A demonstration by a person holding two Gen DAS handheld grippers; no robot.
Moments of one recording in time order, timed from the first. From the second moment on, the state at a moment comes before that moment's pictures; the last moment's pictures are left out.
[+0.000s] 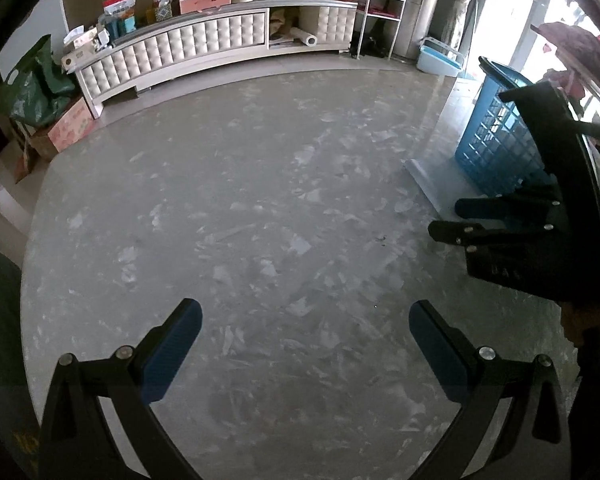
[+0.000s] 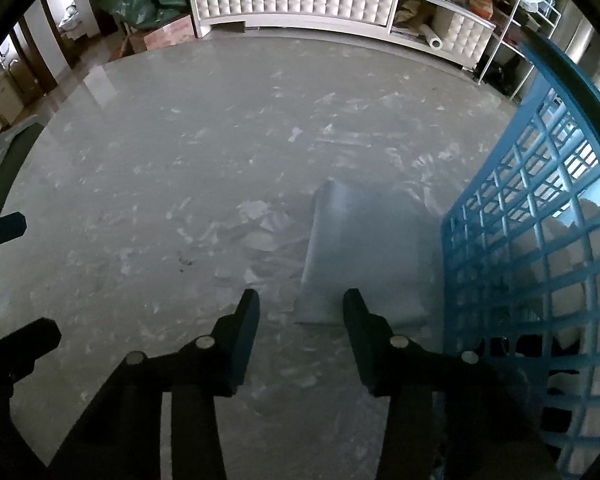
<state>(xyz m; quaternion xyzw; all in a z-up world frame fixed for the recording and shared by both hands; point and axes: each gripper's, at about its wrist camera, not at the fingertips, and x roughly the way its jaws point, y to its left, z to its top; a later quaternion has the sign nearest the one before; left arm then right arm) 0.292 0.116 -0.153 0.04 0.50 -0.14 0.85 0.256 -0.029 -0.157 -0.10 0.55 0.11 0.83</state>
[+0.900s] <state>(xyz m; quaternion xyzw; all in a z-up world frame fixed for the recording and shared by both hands) 0.286 0.134 -0.142 0.01 0.49 -0.14 0.86 0.239 -0.027 -0.125 -0.07 0.53 0.14 0.83</state>
